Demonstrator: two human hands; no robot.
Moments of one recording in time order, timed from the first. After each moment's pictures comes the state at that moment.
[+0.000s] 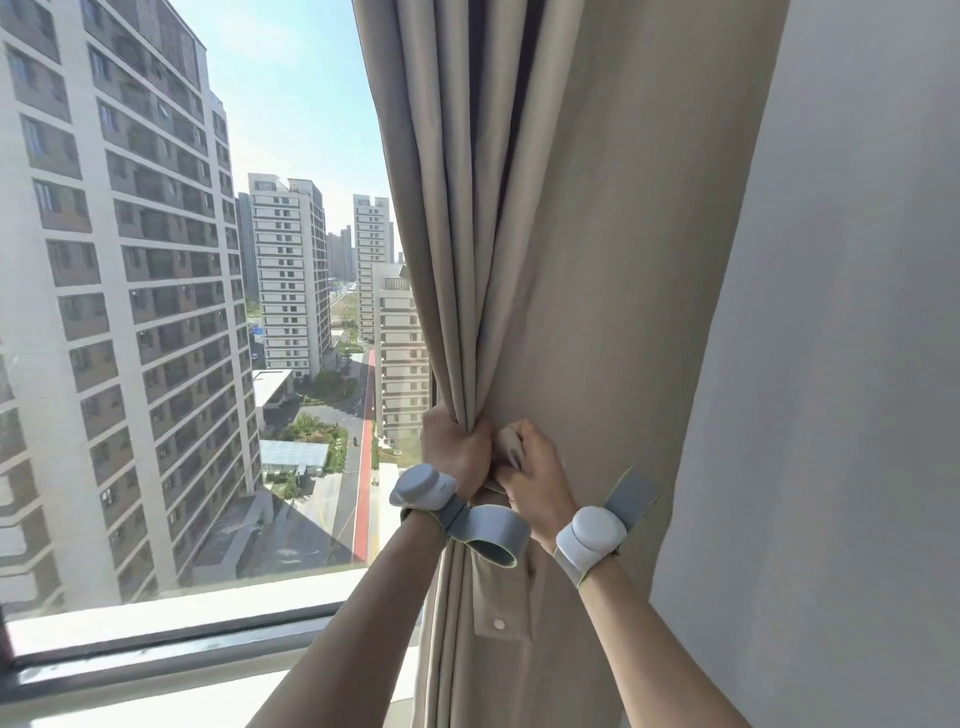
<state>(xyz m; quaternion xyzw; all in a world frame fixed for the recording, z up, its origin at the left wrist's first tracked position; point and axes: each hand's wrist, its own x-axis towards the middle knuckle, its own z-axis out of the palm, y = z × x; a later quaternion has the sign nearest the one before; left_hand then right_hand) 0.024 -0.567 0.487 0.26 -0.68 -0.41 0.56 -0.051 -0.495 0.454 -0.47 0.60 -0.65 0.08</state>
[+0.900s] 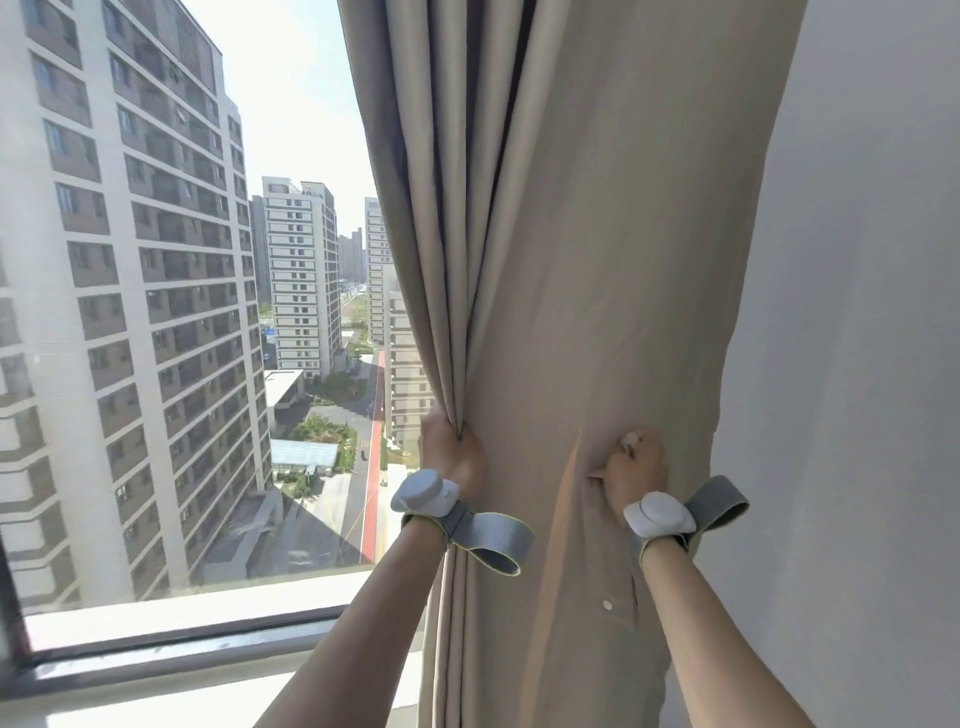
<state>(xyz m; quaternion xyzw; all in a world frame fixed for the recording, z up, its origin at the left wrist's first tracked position) 0.027 -0.584 0.486 0.30 -0.67 -0.35 0.58 -0.126 -0.466 0.462 -0.22 0.75 -0.62 -0.07</state>
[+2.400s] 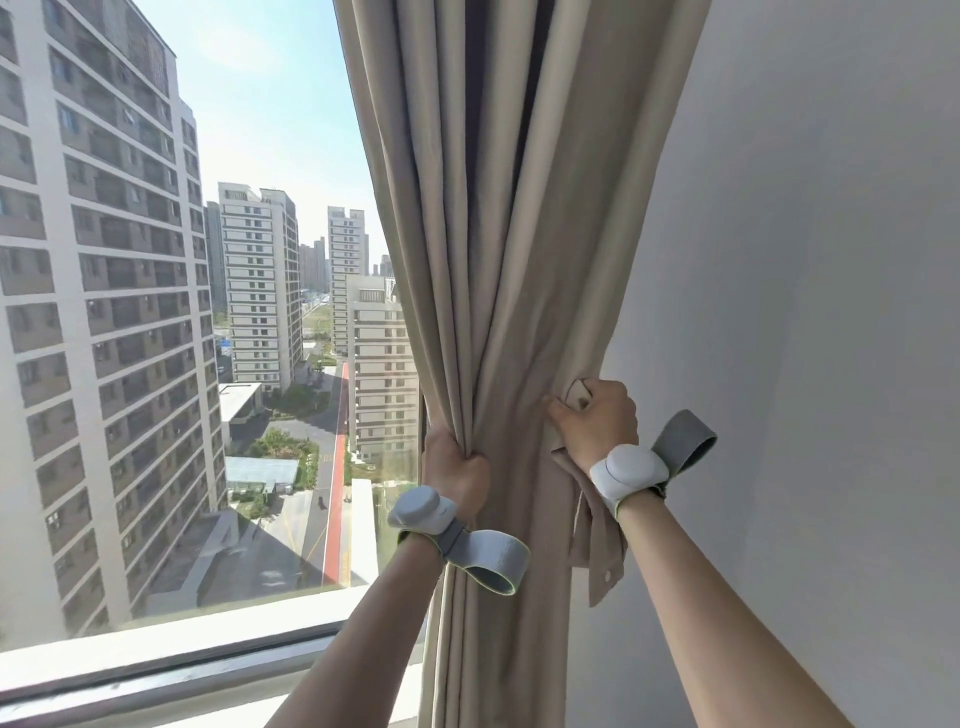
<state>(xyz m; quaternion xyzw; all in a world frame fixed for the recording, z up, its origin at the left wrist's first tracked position) 0.040 -0.553 0.498 0.27 -0.71 -0.39 0.52 -0.077 -0.458 0.539 -0.31 0.74 -0.57 -0.16</state>
